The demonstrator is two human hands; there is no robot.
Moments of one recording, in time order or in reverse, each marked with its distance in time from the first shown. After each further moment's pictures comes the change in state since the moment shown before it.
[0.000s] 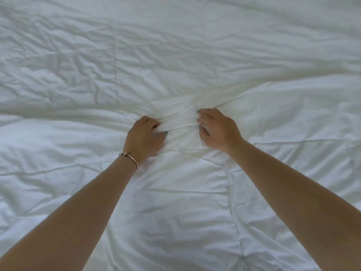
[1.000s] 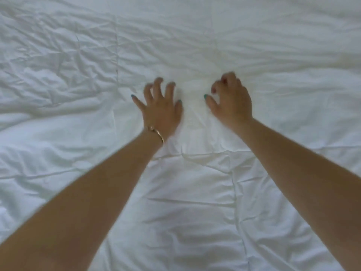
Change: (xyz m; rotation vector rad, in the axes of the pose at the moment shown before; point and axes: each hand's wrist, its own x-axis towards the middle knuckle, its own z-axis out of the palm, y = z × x) left_hand 0.062 0.046 0.016 0.391 0.016 -0.077; right_hand 0.061 0.027 -0.011 -0.094 0.076 0.184
